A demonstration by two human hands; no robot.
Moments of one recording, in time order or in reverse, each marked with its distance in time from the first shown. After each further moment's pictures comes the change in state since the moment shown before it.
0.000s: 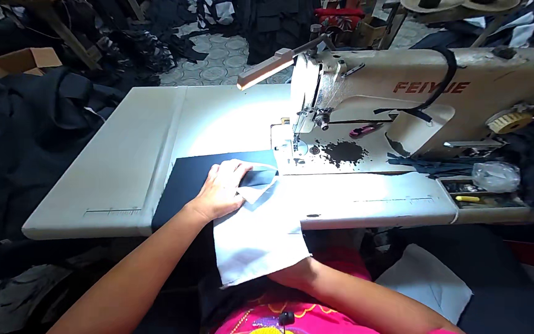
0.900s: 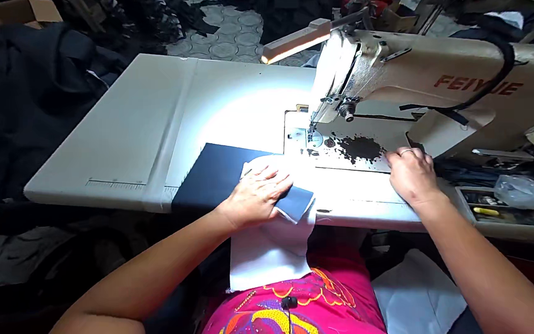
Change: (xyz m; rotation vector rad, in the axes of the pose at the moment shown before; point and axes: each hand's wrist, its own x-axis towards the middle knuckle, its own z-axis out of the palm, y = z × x) left_hand -0.007 0.057 0.025 0.112 0.156 0.312; right_hand 0.026 0.200 -0.173 -0.645 -0.110 0.466
